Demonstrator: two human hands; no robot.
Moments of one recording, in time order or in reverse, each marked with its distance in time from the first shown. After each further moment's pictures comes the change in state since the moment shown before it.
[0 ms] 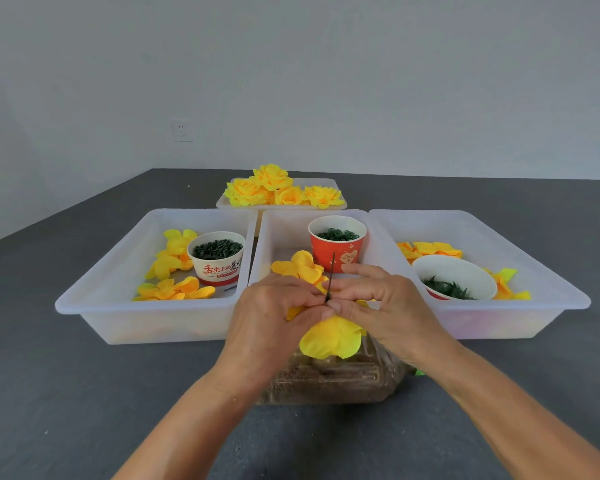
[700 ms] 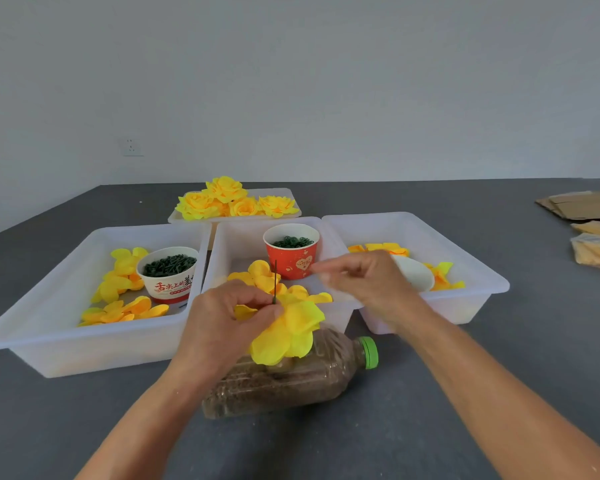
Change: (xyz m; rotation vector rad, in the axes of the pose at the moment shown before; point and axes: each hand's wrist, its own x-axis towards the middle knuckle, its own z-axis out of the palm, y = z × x) left_hand 0.008 -0.005 0.008 -0.160 -0.047 -0.230; right_hand 0.008 0.008 -0.045 0.155 0.149 0.131
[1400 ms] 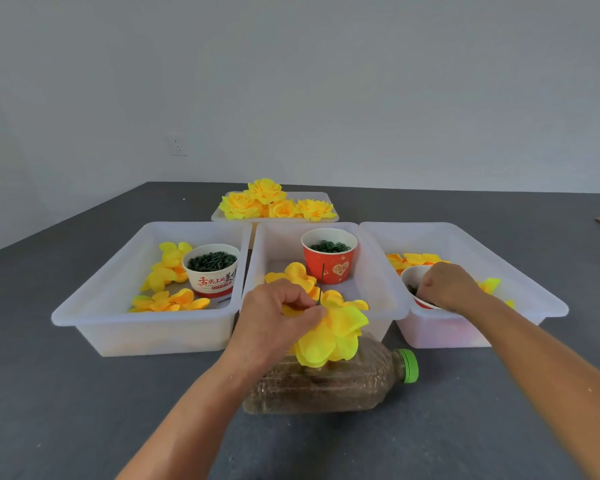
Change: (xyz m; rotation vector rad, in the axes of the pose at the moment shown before) left_hand 0.002 0.010 0.000 -0.063 -0.031 -0.104; right_hand 0.063 0.067 -0.061 -1.114 -0.004 0.456
